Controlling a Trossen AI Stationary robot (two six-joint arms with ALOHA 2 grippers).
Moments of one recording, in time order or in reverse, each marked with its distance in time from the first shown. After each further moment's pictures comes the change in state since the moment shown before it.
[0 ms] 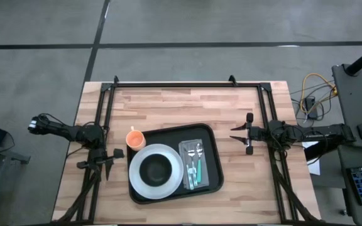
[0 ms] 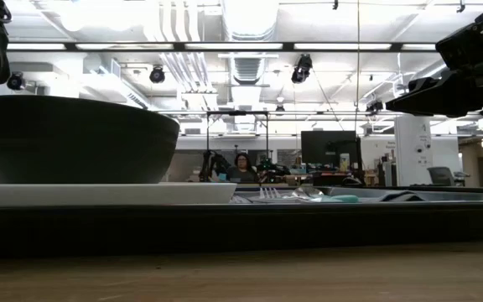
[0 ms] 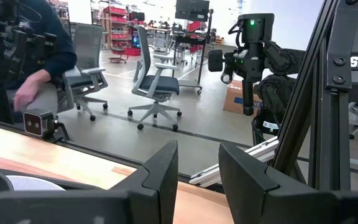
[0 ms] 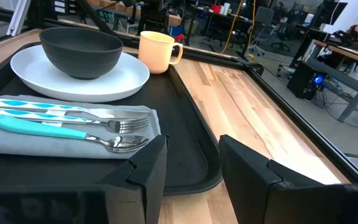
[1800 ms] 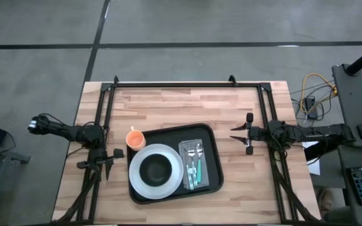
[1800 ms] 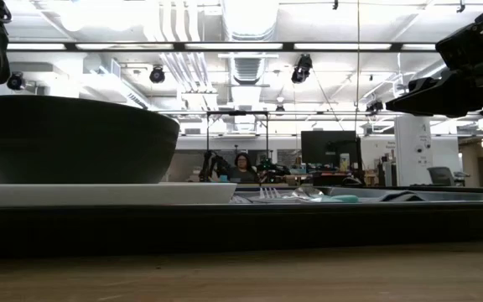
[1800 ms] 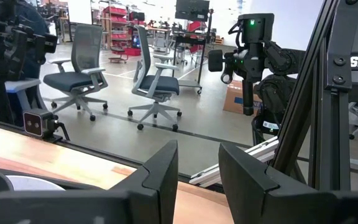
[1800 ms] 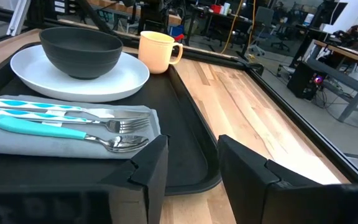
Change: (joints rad) left arm 0.000 0.000 0.000 0.000 0.000 0.000; right arm 0.000 0.000 0.000 0.000 0.000 0.000
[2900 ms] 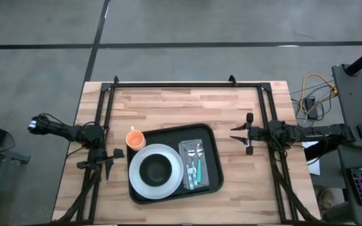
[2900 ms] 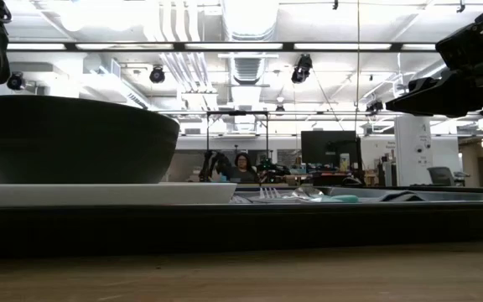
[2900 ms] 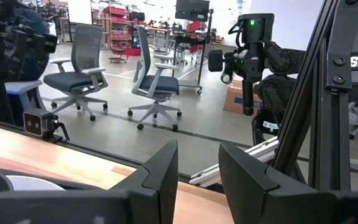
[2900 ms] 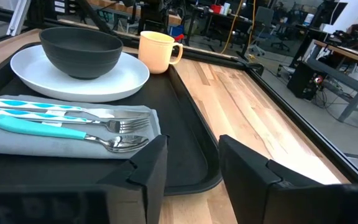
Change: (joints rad) left arm 0.000 0.000 0.000 0.000 0.000 0.000; right arm 0.000 0.000 0.000 0.000 0.000 0.000
